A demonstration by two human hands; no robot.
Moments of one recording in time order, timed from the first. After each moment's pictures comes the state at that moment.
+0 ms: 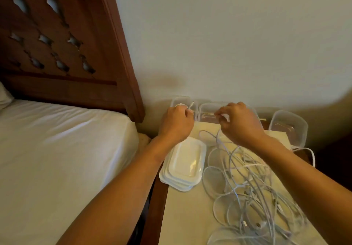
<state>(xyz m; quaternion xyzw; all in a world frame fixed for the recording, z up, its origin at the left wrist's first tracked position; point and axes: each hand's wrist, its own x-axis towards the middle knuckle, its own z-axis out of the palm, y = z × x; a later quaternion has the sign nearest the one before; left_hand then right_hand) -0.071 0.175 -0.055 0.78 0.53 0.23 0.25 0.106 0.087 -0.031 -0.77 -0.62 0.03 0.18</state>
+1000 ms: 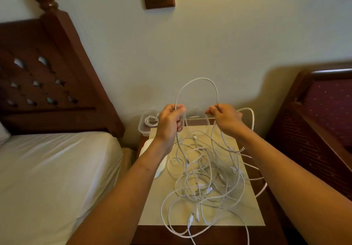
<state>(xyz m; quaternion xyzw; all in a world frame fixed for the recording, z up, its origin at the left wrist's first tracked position) -0.003 0.018 0.047 0.54 0.36 0.41 0.64 0.183 -0.039 0.033 -0.79 -0.45 0.19 0.38</state>
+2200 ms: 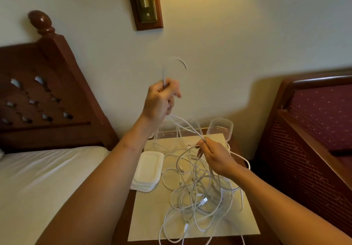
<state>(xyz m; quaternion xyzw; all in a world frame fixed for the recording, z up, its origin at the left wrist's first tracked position) 0.006 0.027 0.150 0.68 0.23 0.42 0.56 0.155 -0.097 -0.012 -0.72 -0.53 0.24 0.38</state>
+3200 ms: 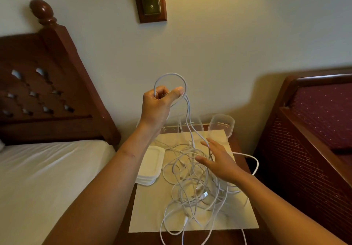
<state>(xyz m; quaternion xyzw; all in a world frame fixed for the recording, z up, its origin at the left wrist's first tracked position) -0.007 0.018 0.125 0.65 0.29 0.47 0.53 0.161 -0.112 -0.053 -0.74 -0.54 0.26 0.30</state>
